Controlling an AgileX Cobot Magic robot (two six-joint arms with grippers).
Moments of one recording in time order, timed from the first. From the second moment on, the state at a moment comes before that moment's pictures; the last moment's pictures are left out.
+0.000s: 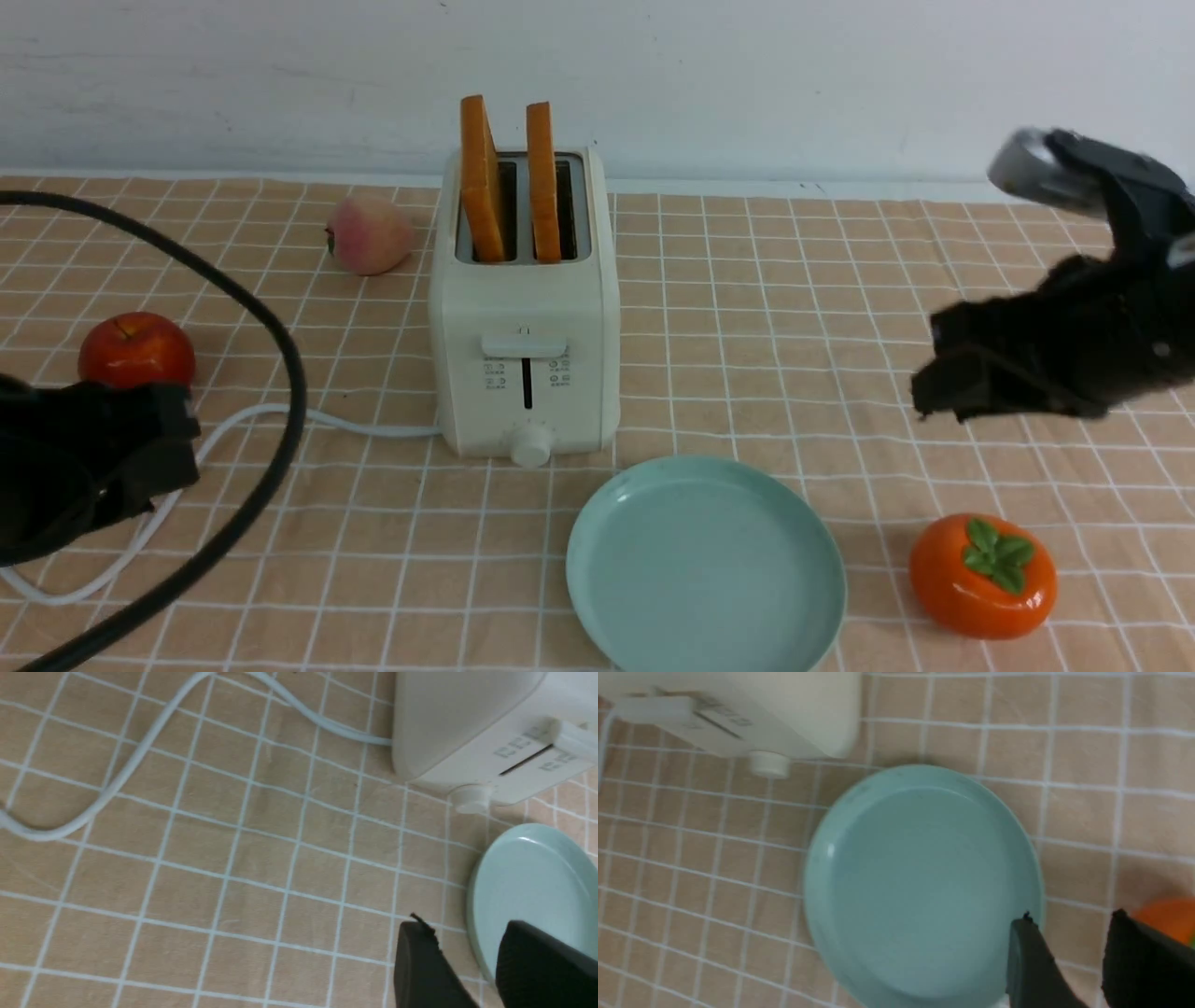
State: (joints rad) right arm 0.22 1.42 -1.21 0.49 0.85 -0.14; left arm -0.24 0.90 -0.78 -0.11 0.70 -0.53
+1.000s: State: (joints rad) right arm 0.60 2.16 -2.26 0.09 0.84 0.17; left arm -0.24 0.93 -0.78 -0.18 0.78 -0.48
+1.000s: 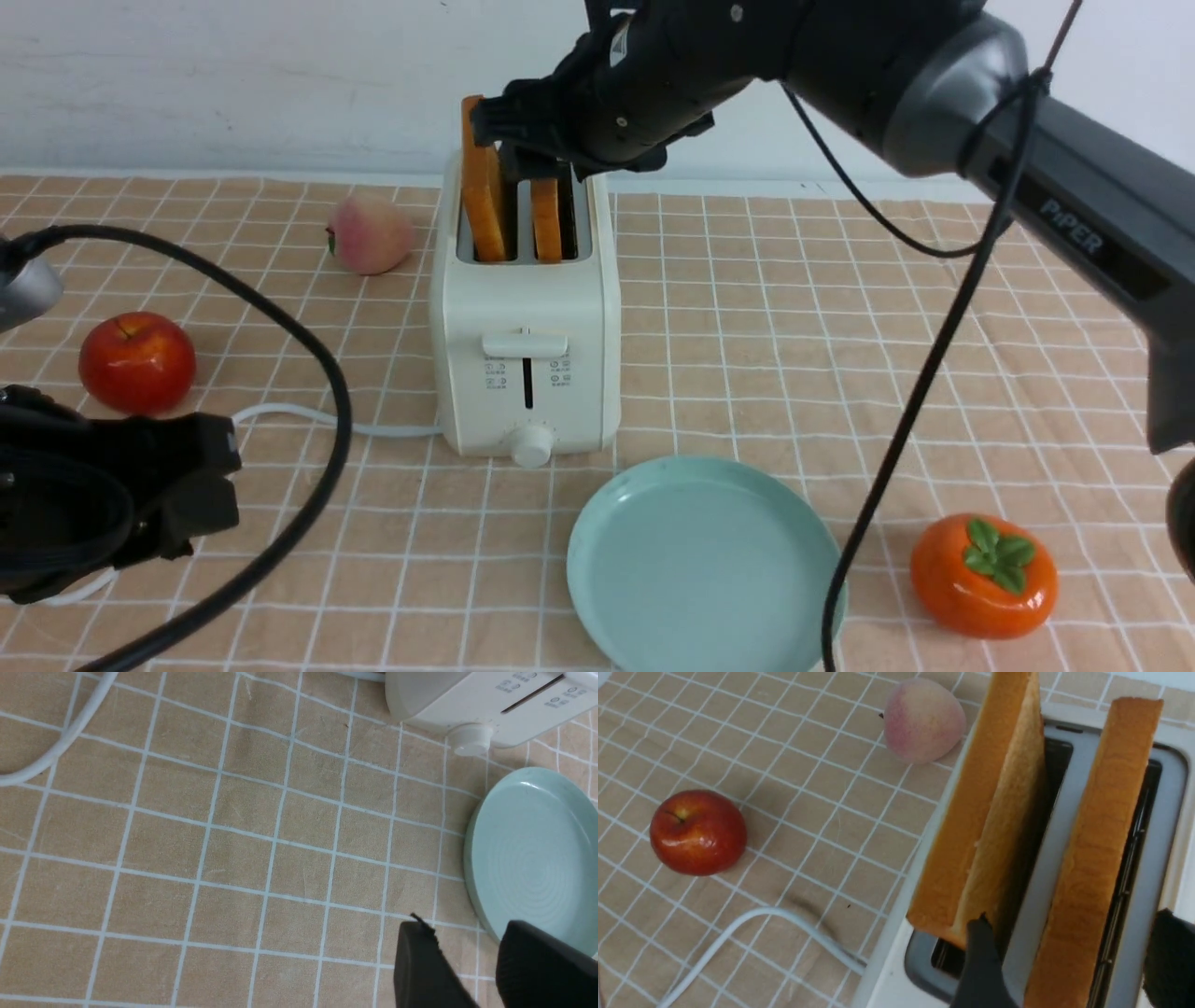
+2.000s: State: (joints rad) right arm 0.60 2.11 -2.26 -0.14 0.80 0.18; left arm -0.24 0.93 -0.78 -0.22 0.84 -0.48
